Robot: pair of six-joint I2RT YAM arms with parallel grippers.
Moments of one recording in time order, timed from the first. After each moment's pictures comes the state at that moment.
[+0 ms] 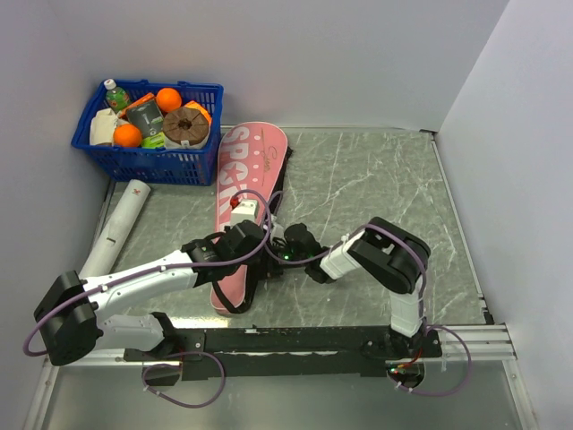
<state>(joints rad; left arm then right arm) -0.95 1.21 0.79 -0.37 -0.49 -0.65 0.89 1.91 0.70 0.79 -0.56 0.93</state>
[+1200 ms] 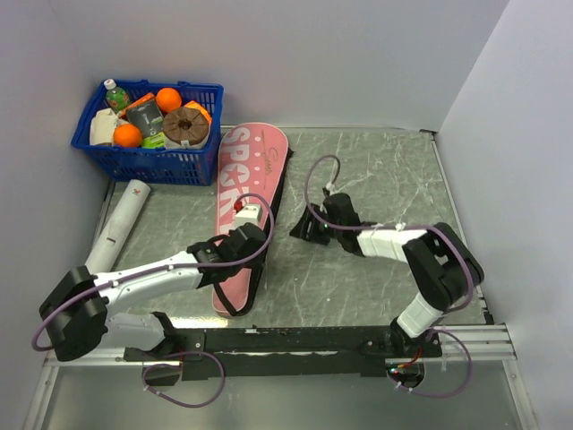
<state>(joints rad) -0.94 1.25 0.74 -0.30 -0.43 -0.67 0.55 1.59 0.68 0.23 -0.23 0.77</state>
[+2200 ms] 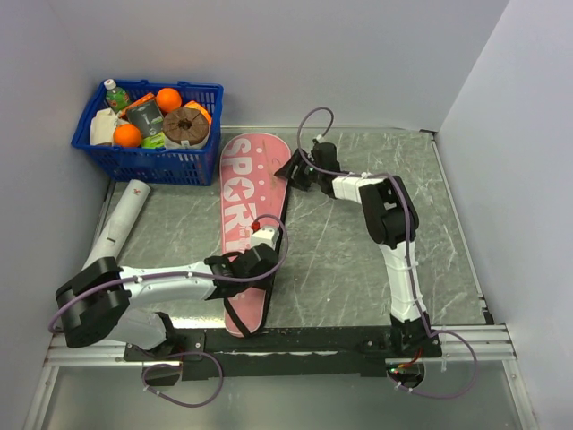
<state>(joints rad) -1.08 1.35 0.66 -0.15 -0.31 -0.75 0.37 2.31 1.54 0.25 -0.38 0.86</state>
